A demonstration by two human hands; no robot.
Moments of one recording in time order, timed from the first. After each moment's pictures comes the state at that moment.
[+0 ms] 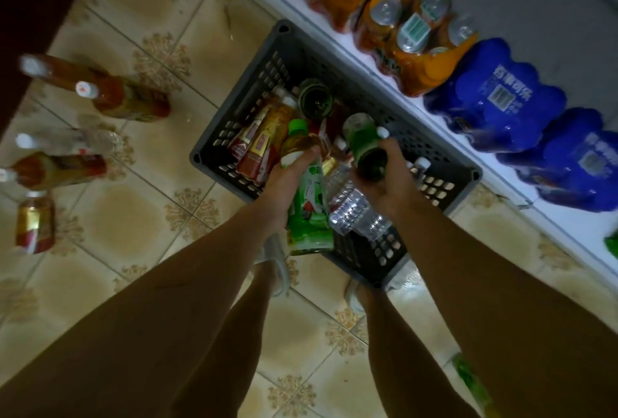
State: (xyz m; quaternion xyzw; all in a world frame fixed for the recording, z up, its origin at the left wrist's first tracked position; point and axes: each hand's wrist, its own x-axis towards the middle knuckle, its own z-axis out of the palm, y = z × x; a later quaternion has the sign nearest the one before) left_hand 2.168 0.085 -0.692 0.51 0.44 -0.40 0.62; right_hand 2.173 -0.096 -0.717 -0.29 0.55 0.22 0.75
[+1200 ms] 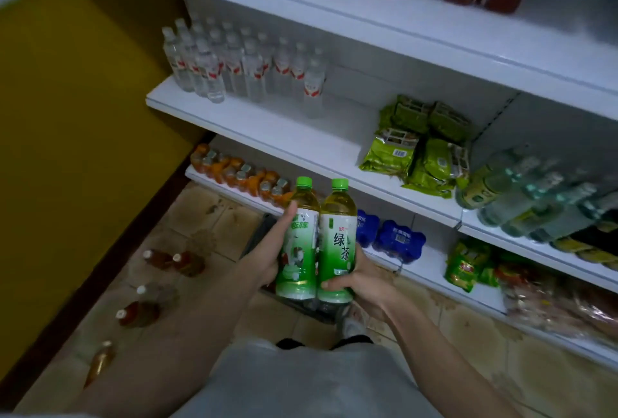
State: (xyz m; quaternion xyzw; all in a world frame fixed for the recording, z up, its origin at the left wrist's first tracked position) left_hand 2.091 0.067 -0.152 0.51 0.15 -0.46 0.71; right_hand 1.999 -0.097 -0.153 -0.62 0.23 0.24 0.71
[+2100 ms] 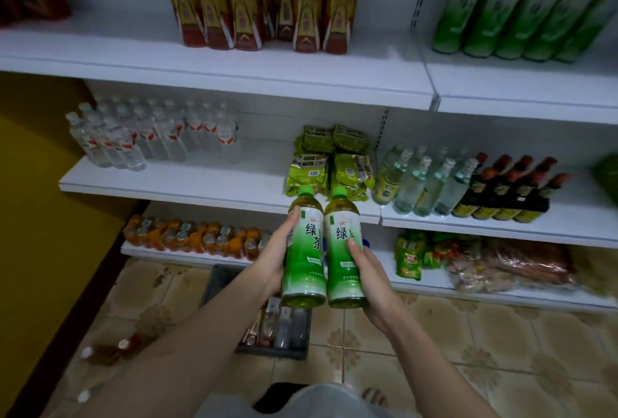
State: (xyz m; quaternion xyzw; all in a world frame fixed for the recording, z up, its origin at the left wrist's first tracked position) left_hand 2.037 -0.052 -0.086 0.50 0.10 -0.50 0.70; right_hand 1.911 -0.169 -0.106 -0.50 0.36 -0.05 0.79
